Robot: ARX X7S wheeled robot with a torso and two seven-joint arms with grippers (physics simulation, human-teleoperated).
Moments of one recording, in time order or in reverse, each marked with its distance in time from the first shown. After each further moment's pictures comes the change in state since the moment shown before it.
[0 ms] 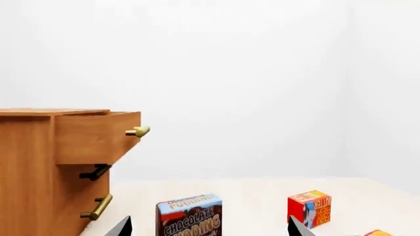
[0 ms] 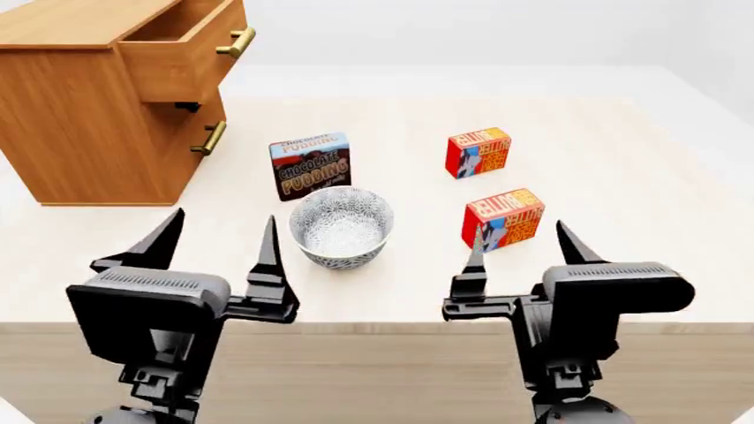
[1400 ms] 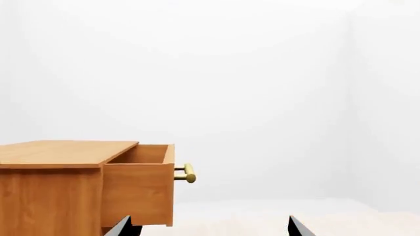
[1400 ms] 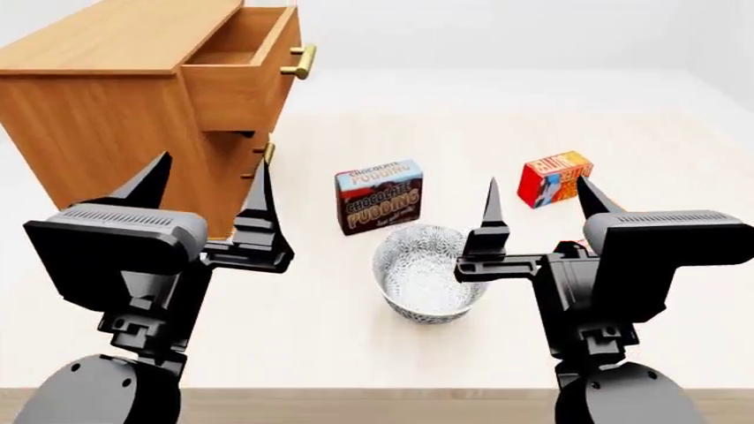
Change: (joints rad) left arm -0.203 -0.040 -0.022 0.060 -0.123 -0.180 -0.058; right arm 0.182 0.032 0.057 -0.203 0.166 0.334 0.037
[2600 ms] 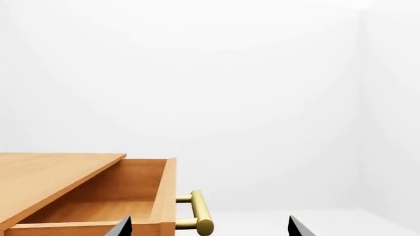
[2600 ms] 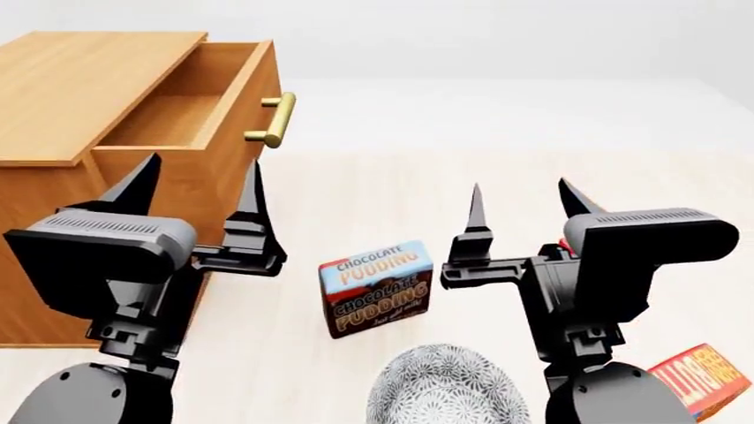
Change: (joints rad) left arm 0.023 -0.033 -0.004 0.014 -0.034 0.036 -0.031; right arm 0.014 0.030 -0.048 -0.010 0.058 0.038 0.051
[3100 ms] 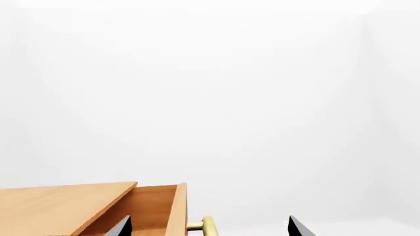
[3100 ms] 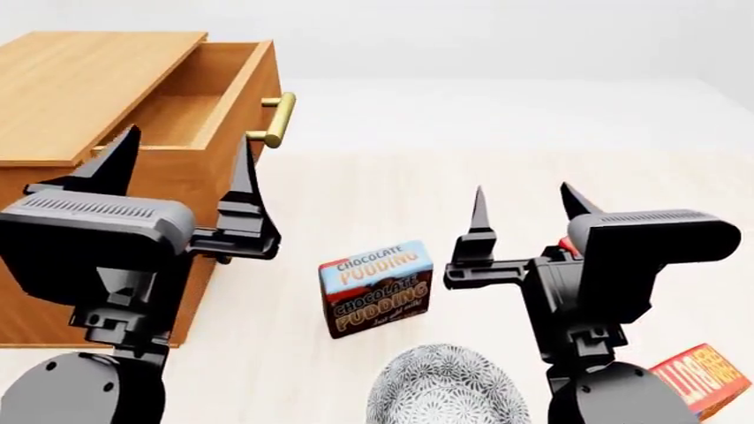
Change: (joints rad) left arm -0.073 -0.038 0.034 0.055 0.034 -0.057 -0.051; right arm 0.002 0.005 0.018 -0.003 0.037 0.025 0.021
